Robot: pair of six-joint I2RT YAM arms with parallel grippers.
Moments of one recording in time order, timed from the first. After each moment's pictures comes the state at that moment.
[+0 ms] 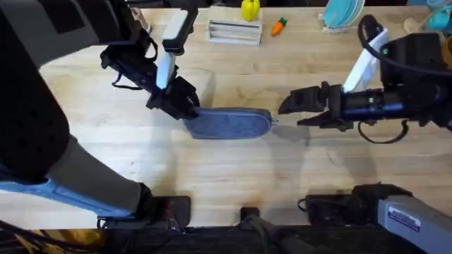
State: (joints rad) left arm 0.03 1.78 1.19 -1.33 0.72 1.81; right arm 0.01 1.10 0.70 -0.81 -0.76 0.26
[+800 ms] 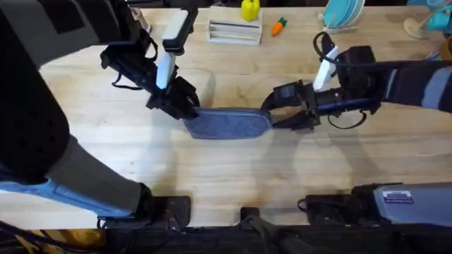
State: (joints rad) left arm 0.03 1.78 1.19 -1.33 0.72 1.81; right arm 0.05 1.54 0.70 -0.55 -1.03 0.27
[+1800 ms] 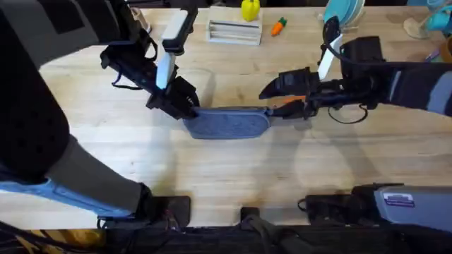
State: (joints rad) left arm 0.03 1.78 1.19 -1.33 0.72 1.81; right arm 0.06 1.49 0.69 -0.38 -1.23 0.36
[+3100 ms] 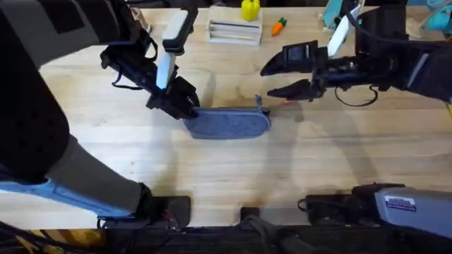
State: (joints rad) left arm 0.03 1.78 1.19 -1.33 0.72 1.81; right arm 0.06 1.43 0.82 -0.39 -1.17 0.47
